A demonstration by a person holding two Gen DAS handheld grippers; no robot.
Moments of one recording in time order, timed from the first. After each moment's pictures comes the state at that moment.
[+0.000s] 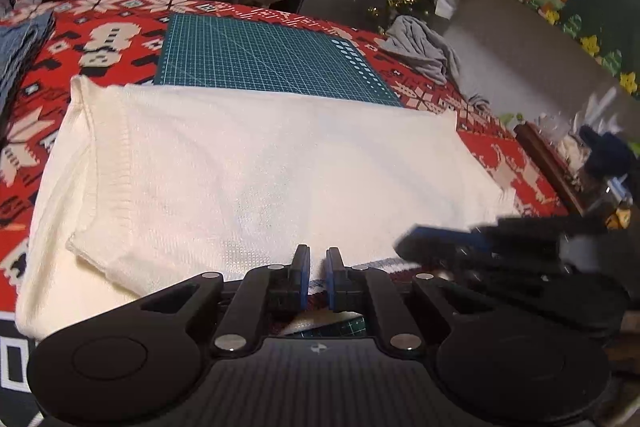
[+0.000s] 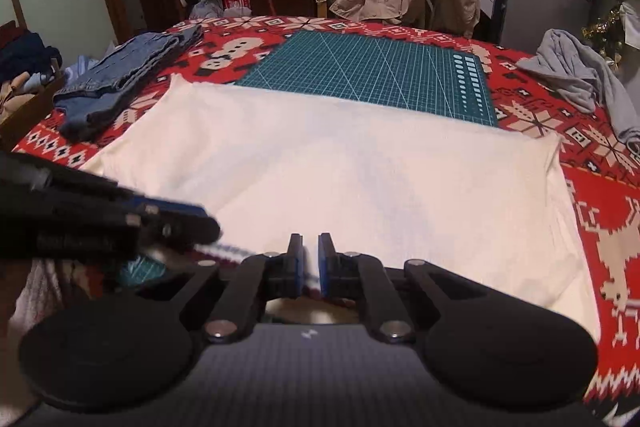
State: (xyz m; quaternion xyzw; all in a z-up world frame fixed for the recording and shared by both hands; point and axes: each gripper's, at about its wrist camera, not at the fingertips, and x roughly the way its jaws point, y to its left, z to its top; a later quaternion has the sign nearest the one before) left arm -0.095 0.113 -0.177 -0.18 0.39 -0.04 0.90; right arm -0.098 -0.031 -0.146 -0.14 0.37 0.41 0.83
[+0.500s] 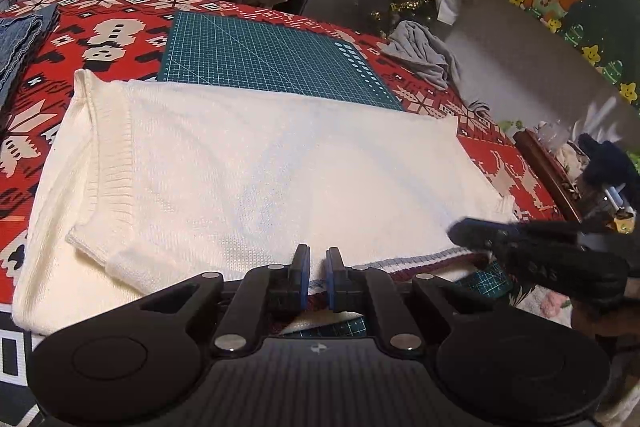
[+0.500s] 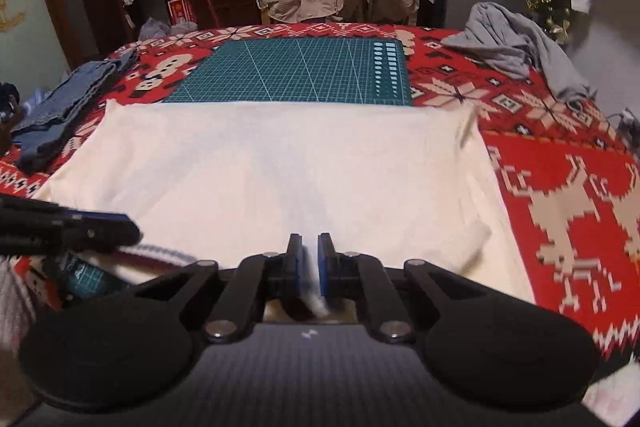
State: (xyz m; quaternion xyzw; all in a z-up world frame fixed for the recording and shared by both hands) left arm -0.098 0.113 -0.178 -0.19 0.39 -0.04 0.90; right arm -0.073 -0.078 -0.146 -0.10 0.38 0.34 0.85
